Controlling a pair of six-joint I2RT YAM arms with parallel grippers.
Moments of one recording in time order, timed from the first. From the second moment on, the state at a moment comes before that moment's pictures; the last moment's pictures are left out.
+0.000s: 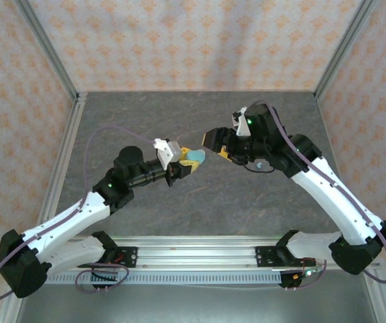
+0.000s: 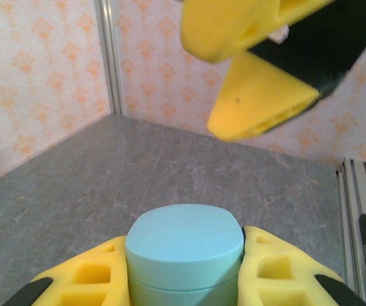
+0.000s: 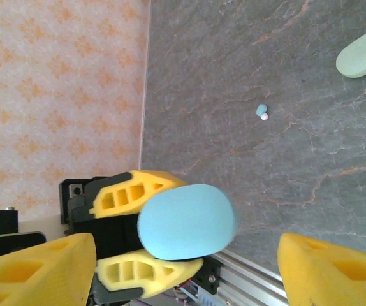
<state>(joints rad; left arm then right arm) -0.64 1.00 0.71 0.18 0.40 0.02 0.67 1.20 1.43 -0.85 -0.34 0.95</state>
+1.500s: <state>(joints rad) -0.59 0.91 0.74 0.15 0.36 -0.12 0.72 1.19 1.14 -0.24 -0.43 1.27</state>
